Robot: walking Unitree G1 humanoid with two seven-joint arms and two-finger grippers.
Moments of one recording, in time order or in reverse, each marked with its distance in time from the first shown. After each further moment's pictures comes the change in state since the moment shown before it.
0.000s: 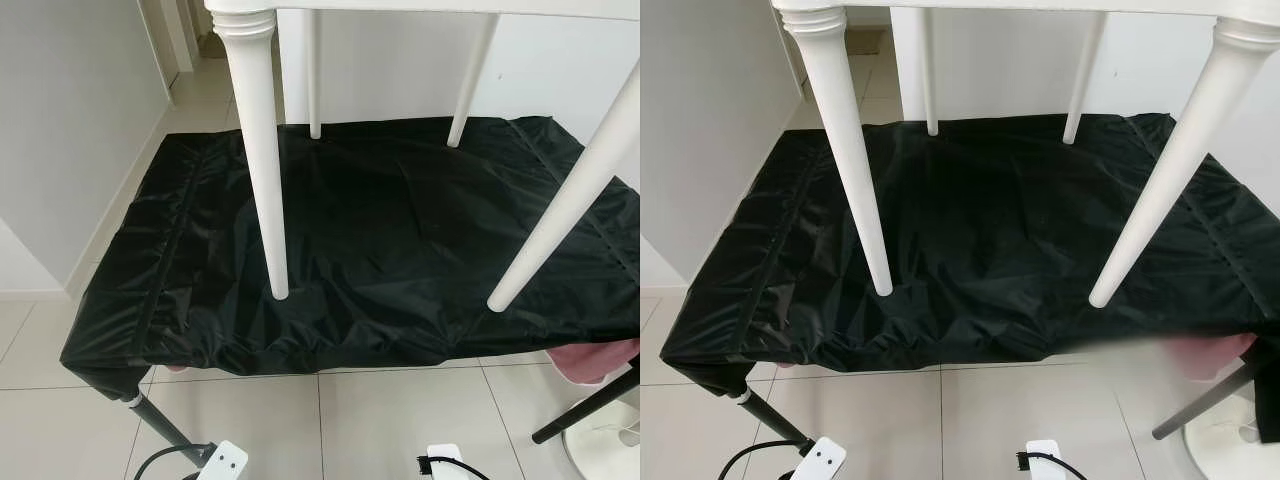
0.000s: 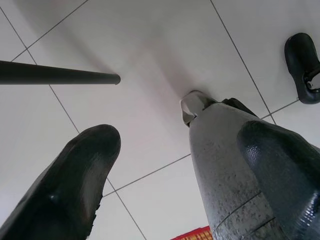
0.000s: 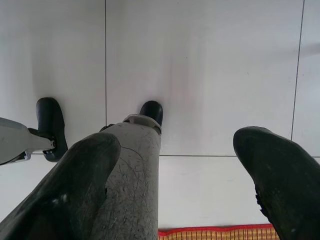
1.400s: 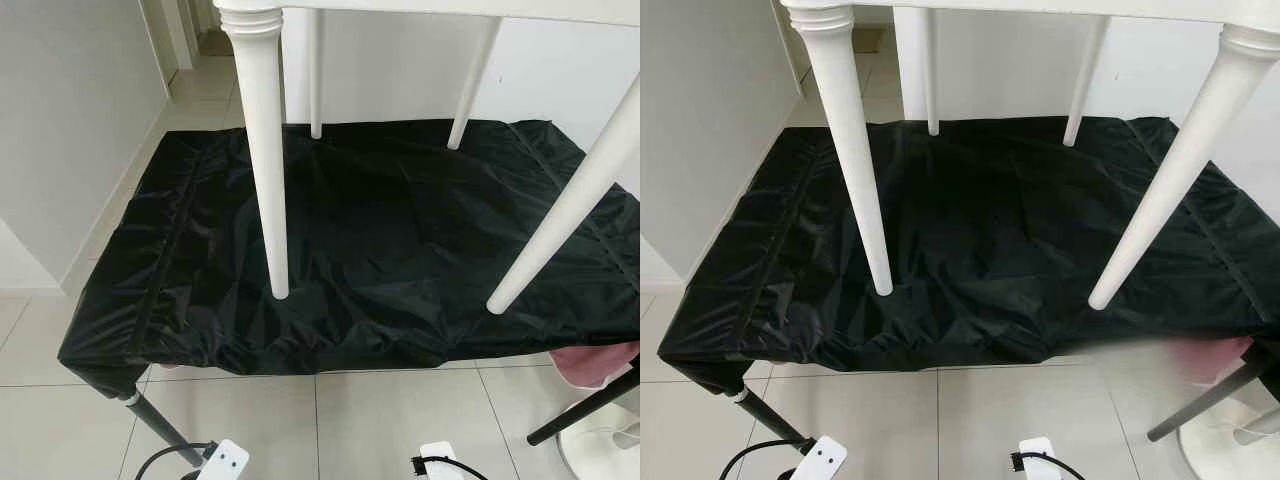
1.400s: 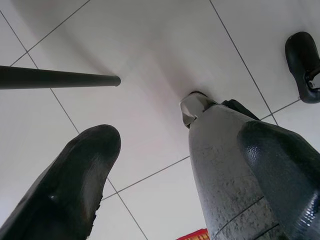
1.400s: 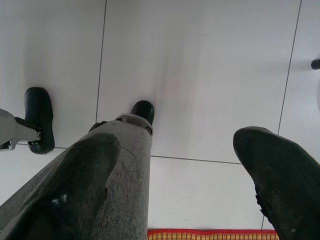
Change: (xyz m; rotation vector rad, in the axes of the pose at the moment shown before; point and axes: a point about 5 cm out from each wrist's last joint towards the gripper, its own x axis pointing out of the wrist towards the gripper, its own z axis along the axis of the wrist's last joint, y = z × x) left arm 0.001 0.001 0.002 0.027 0.010 0.014; right arm 0.001 0.003 0.003 -0.093 -0.006 0.014
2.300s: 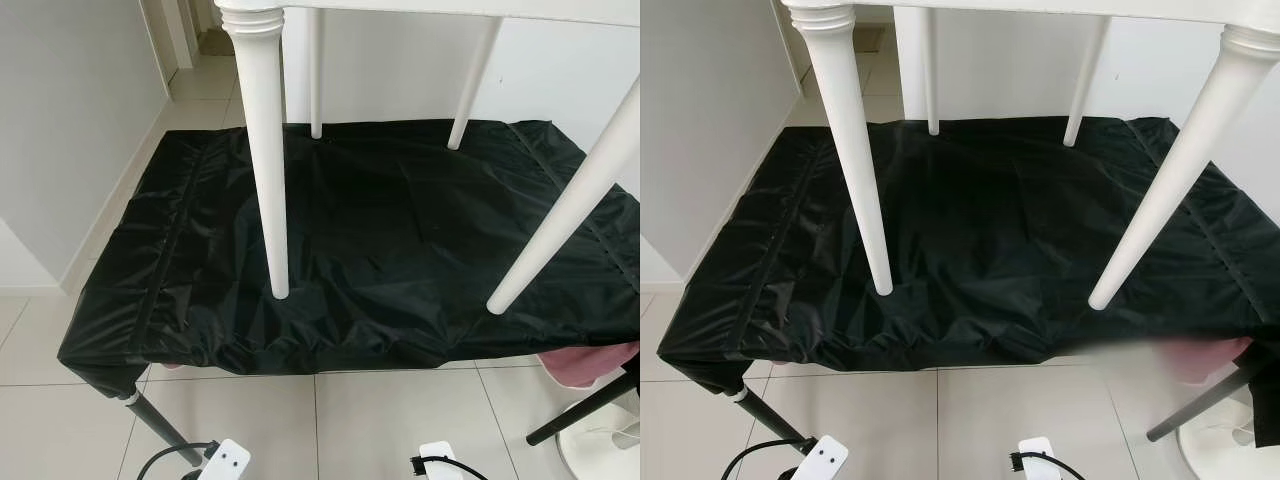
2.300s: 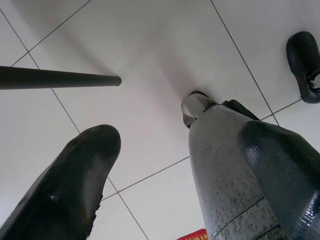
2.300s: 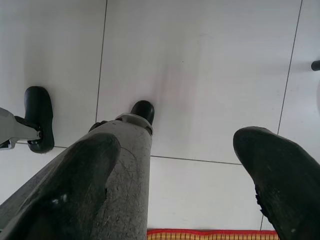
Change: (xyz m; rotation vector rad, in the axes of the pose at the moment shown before) left arm 0.000 -0.001 0.001 0.001 0.004 0.001; right arm 0.000 0.000 0.000 -0.004 0.000 0.006
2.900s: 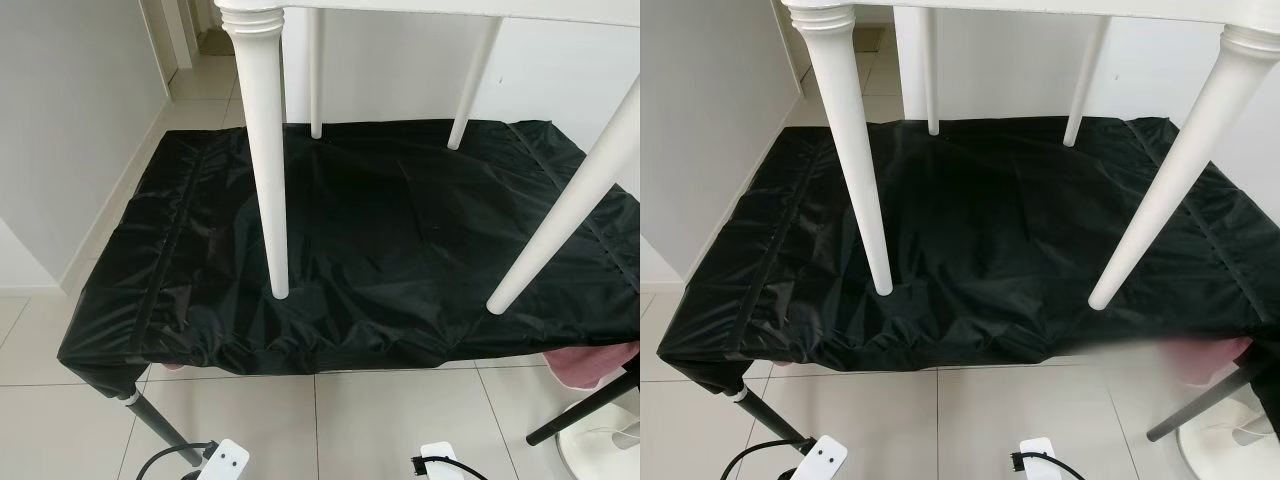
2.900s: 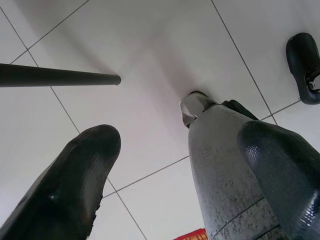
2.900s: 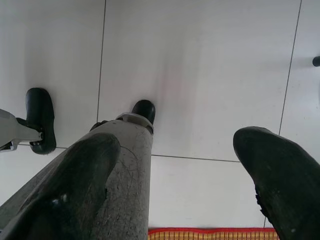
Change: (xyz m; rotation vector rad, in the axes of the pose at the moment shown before) left arm 0.000 0.001 -0.001 -0.009 0.001 0.004; right arm 0.000 0.000 -0.001 0.020 0.004 -0.003
